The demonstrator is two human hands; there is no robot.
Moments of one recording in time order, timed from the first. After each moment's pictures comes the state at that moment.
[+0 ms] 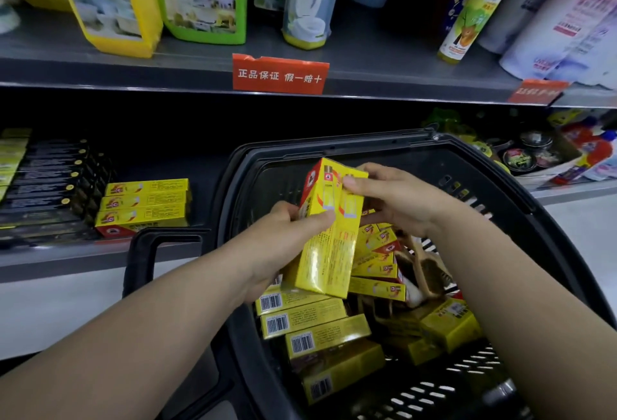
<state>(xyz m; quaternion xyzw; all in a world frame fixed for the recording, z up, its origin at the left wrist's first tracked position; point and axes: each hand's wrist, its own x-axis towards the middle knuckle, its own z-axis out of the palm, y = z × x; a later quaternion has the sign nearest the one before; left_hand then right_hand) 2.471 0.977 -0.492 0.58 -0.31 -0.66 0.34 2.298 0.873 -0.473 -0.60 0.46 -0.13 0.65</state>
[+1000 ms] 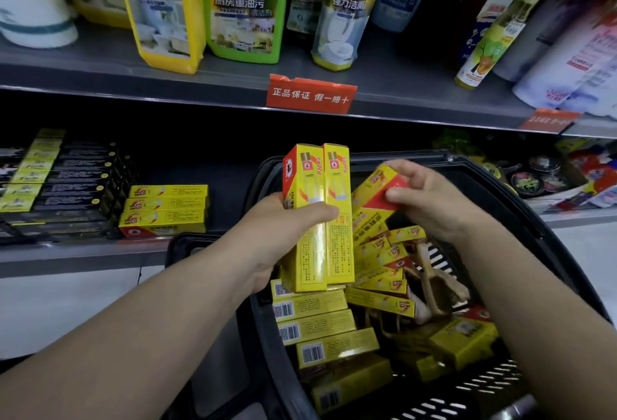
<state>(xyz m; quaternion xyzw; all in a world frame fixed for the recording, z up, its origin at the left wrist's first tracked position) 2.502 0.977 -0.478 0.57 -0.29 -0.63 0.43 2.293 0.857 -0.471 -0.60 0.38 -0.25 0.66</state>
